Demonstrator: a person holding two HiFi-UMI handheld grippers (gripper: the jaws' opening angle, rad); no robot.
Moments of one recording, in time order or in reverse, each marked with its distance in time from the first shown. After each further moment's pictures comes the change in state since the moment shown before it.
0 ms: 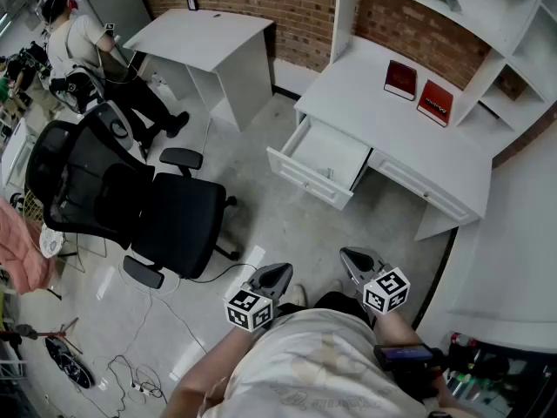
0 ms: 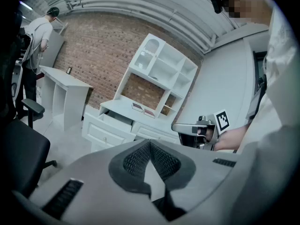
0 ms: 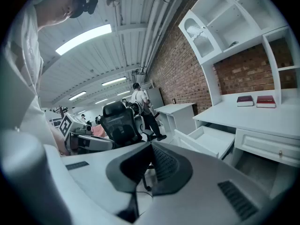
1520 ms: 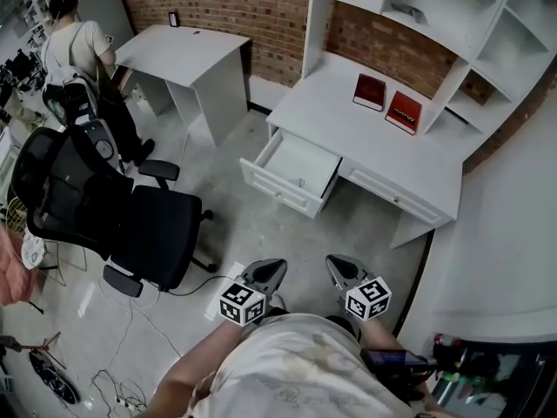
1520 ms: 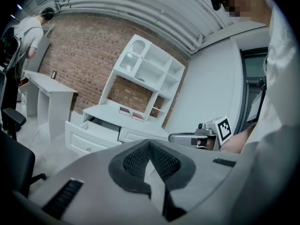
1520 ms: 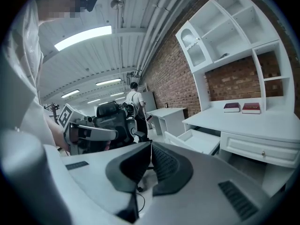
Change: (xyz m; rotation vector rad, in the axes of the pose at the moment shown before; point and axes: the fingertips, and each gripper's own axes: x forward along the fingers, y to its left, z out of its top) left arm 0.026 -0.054 0.017 0.090 -0.023 -0.120; right arm -0.050 -0.001 -0.014 -0.011 -0.047 -0.117
